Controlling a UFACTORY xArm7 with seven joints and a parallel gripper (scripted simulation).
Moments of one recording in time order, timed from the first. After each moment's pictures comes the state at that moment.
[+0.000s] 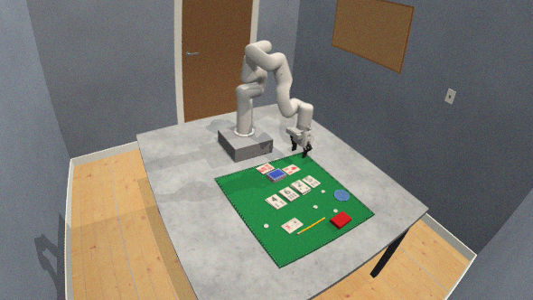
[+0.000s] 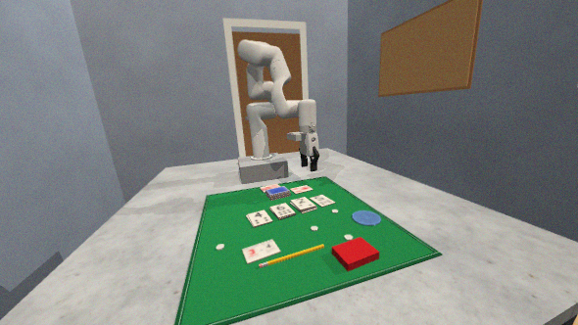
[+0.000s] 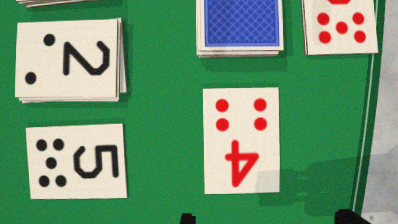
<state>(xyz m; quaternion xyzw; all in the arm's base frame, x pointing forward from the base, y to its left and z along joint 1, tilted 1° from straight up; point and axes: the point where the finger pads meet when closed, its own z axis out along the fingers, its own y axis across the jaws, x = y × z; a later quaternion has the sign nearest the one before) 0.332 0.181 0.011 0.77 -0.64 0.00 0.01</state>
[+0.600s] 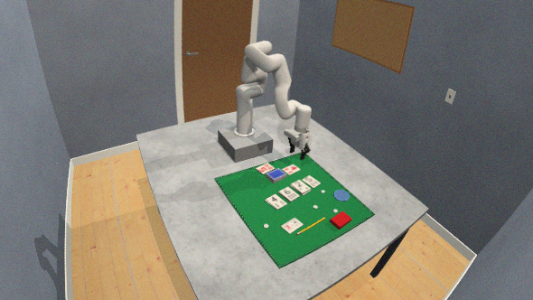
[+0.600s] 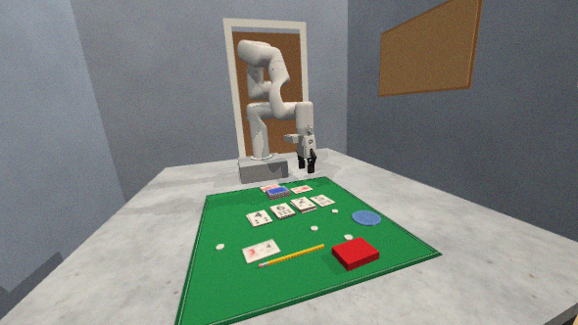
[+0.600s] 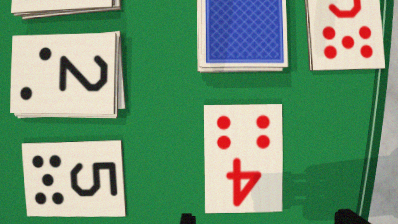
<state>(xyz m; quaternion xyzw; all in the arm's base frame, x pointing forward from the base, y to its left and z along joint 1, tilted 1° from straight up) 0.334 0.167 0.003 0.77 -0.64 0.00 0.01</state>
